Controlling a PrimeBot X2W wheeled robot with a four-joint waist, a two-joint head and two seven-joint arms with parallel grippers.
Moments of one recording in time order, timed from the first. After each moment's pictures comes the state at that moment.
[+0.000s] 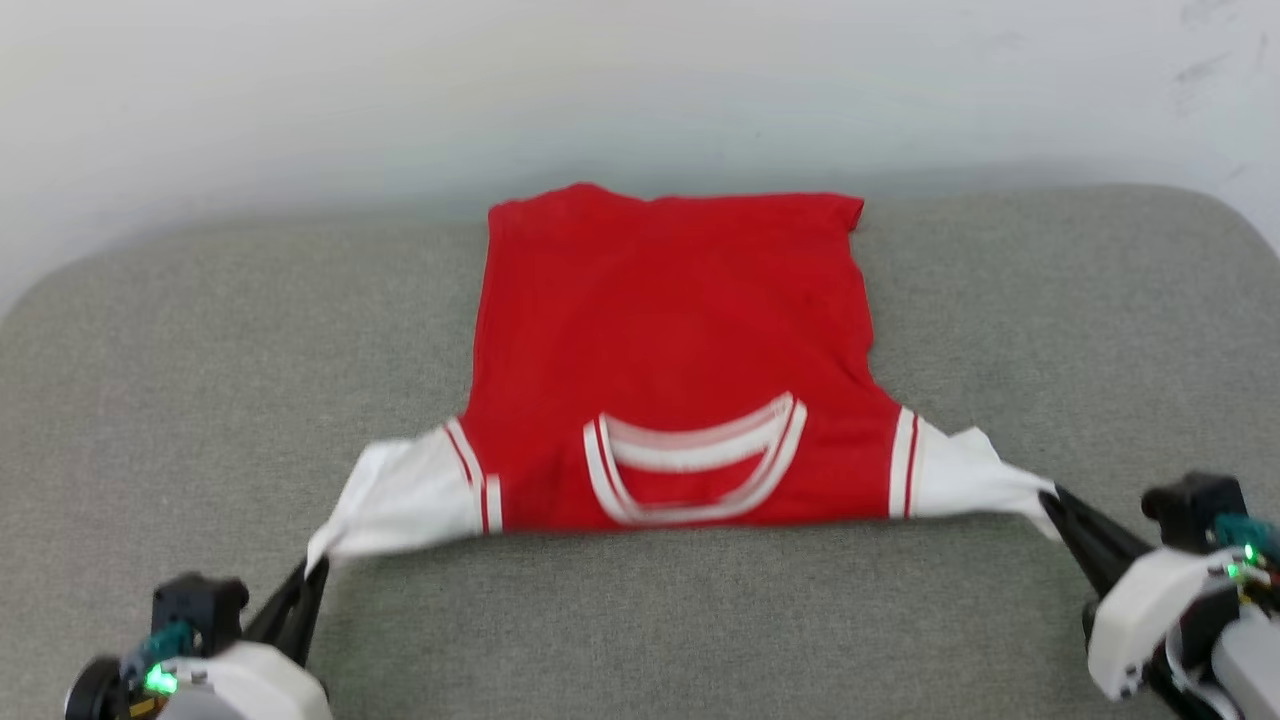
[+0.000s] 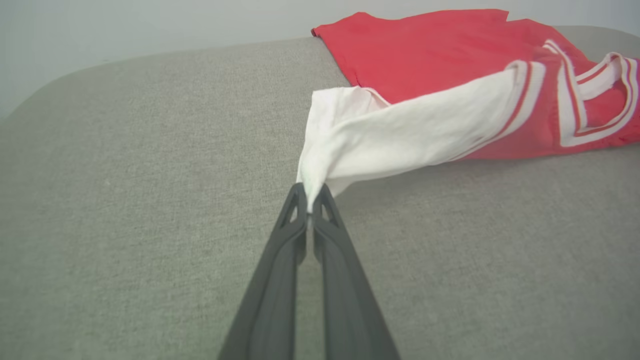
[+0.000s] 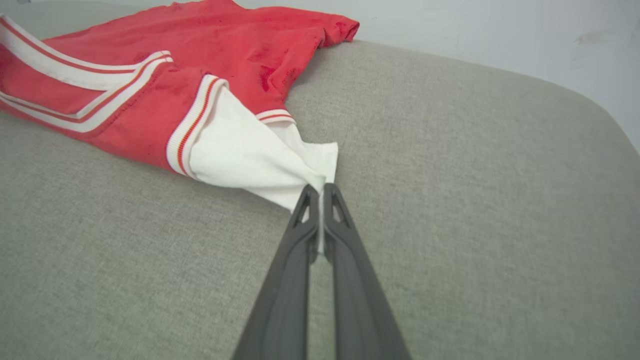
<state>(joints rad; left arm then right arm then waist) -0.17 0.65 -0.61 0.33 -0.79 0.12 -0.26 -0.43 -0.58 0.71 0.65 0.69 0.13 -0.26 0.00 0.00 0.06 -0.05</state>
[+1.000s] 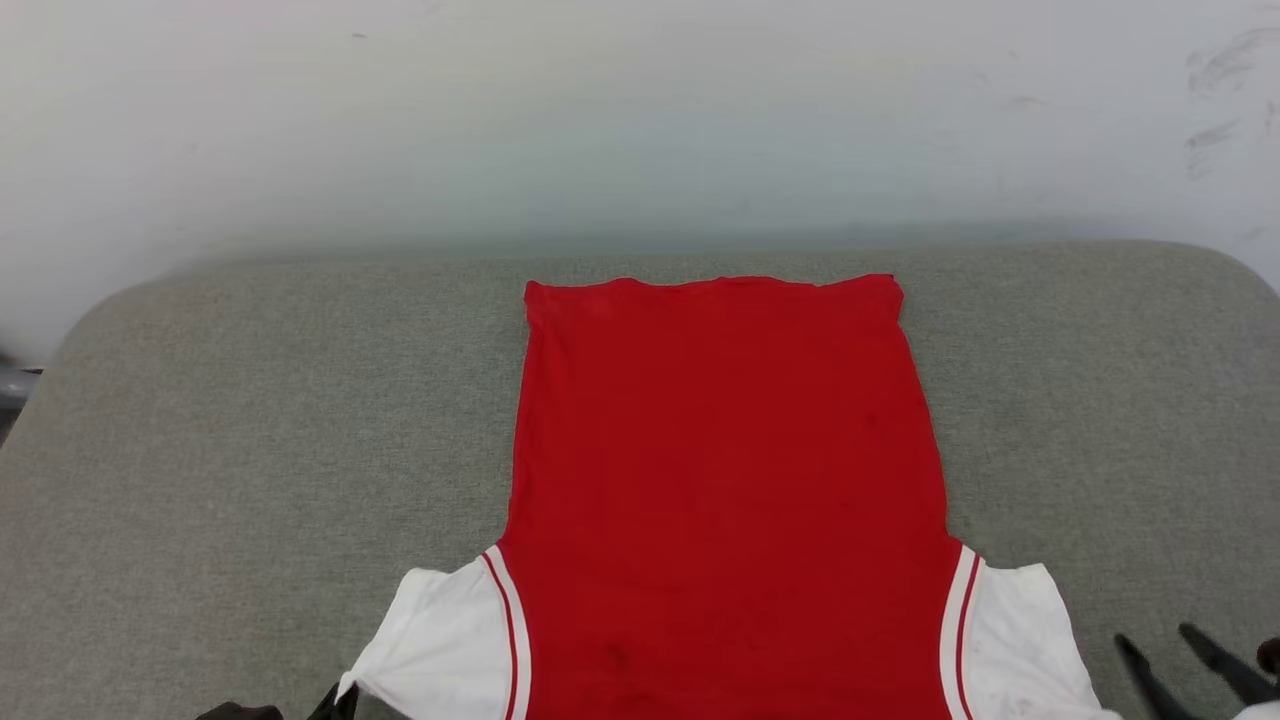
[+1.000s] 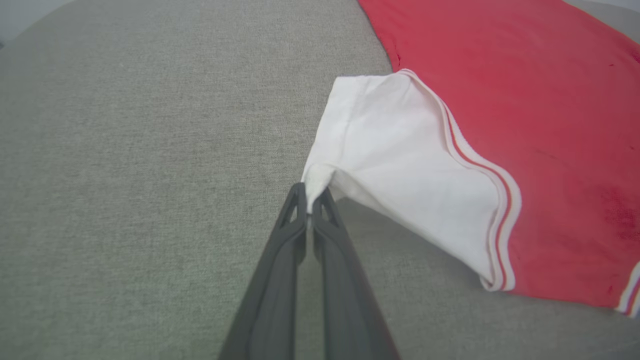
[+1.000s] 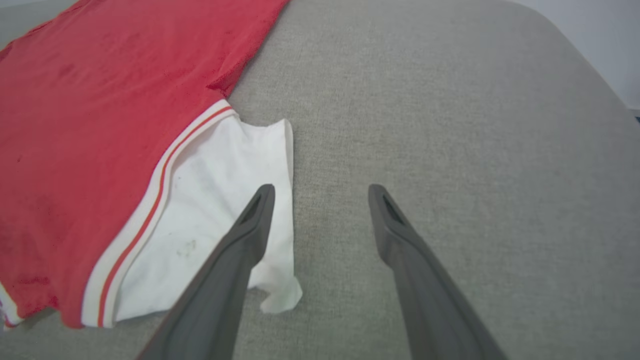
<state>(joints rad) 0.08 0.56 -0.53 0.29 -0.72 0.15 -0.26 0.06 -0.56 0.29 0.44 0.59 0.13 -0.16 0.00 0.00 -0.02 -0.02</state>
